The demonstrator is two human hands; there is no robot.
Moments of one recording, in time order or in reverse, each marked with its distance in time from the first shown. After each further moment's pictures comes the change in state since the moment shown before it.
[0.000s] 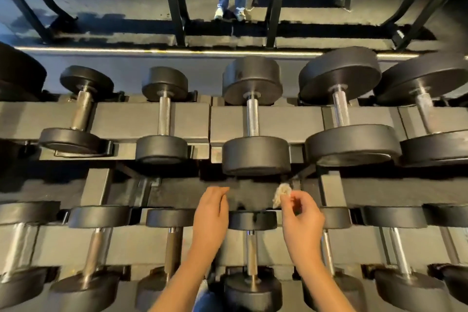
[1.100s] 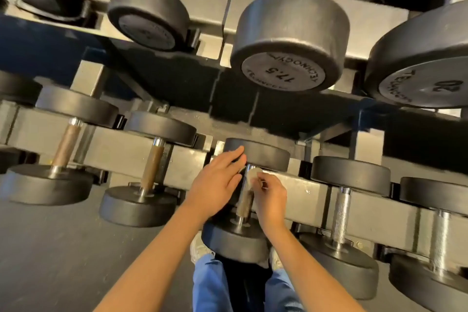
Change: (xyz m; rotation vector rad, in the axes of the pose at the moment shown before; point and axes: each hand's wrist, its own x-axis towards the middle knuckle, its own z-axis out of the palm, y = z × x) left_hand -0.083 -0.080 0.093 0.264 -0.353 0.002; right_hand -0.047 0.205 0.091 -0.175 -0.401 0.064
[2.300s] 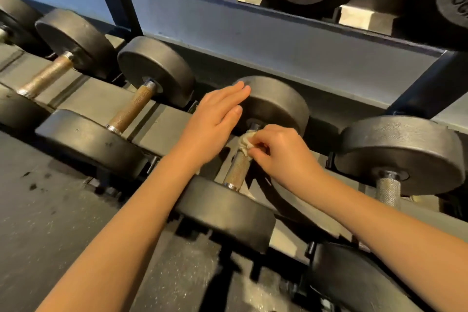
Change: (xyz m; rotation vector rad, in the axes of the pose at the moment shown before) left_hand 0.009 -0.035 0.086 -0.120 0.586 0.127; right_hand 0.034 0.036 -0.025 -0.471 -0.262 -1.057
